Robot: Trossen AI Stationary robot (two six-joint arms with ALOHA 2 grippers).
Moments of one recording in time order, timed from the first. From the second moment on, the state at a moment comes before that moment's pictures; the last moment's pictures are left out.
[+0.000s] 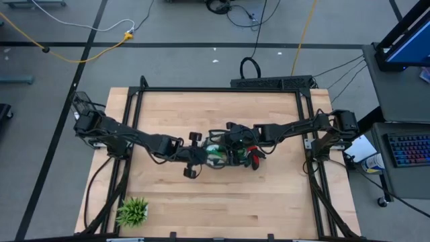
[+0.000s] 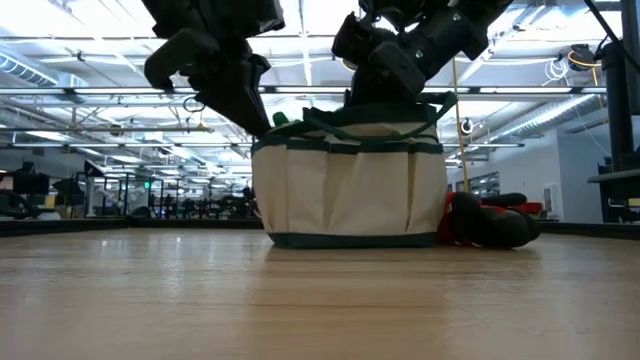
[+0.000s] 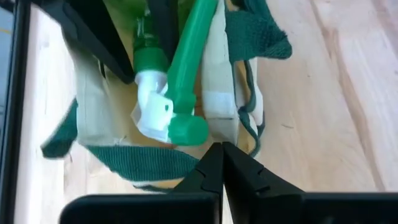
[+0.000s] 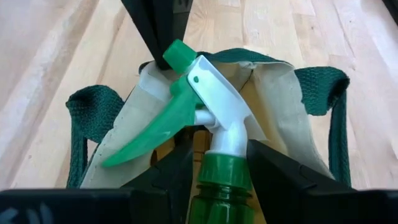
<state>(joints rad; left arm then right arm) -0.21 1.58 1.07 -0.45 -0.32 0.15 0.00 1.65 1.02 -0.08 0.03 -0.12</state>
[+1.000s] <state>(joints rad) -0.20 1.57 1.07 -0.40 -0.41 0.18 0.00 1.65 1.02 -0.08 0.03 -0.12</state>
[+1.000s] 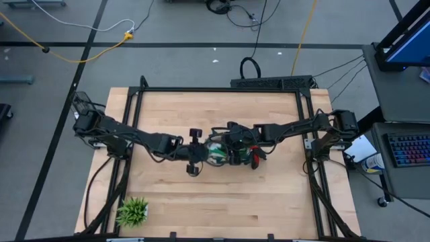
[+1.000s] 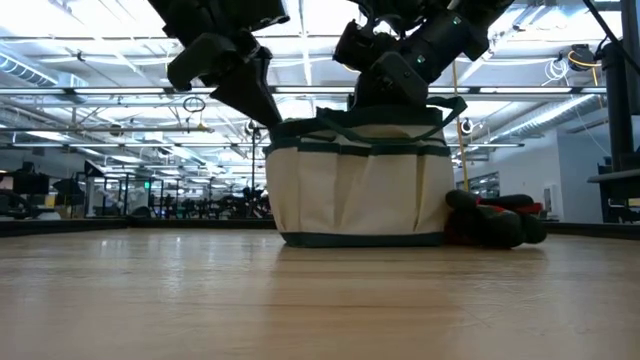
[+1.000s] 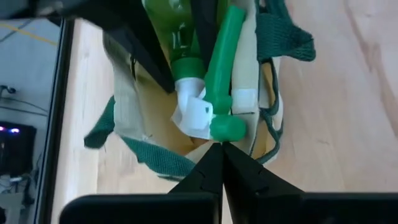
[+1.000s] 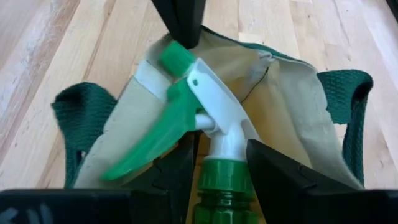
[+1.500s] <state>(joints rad) -0.22 1.51 1.07 -0.33 -0.47 0.22 0.00 1.64 0.92 0.04 0.03 -0.12</state>
